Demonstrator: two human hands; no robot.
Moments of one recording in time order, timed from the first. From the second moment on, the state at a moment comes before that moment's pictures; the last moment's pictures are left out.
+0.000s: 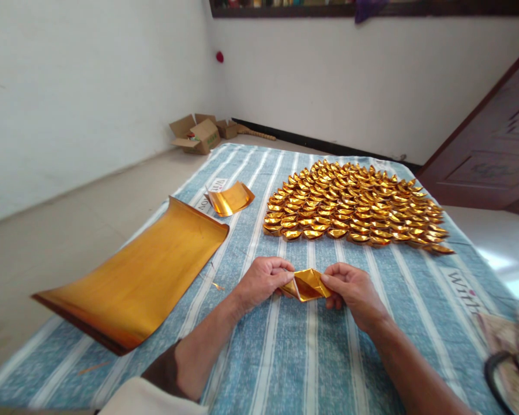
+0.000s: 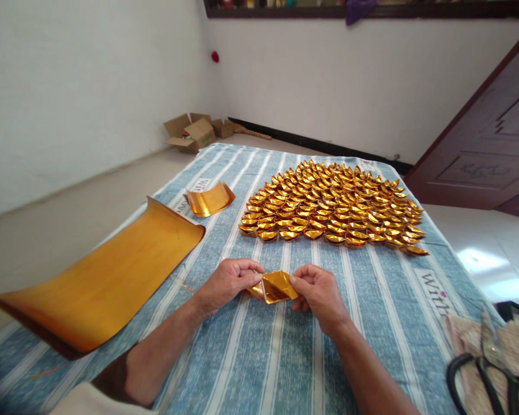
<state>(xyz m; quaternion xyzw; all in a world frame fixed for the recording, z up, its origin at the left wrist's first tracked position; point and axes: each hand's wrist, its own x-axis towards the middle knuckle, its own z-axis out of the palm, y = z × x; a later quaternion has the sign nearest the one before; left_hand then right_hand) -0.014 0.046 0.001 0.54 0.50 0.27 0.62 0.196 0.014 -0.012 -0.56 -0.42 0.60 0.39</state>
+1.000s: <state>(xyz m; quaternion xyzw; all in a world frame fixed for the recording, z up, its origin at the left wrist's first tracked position) -0.012 0.042 0.005 0.51 0.48 0.31 0.64 0.189 0.014 -0.012 -0.56 -0.42 0.58 0.41</state>
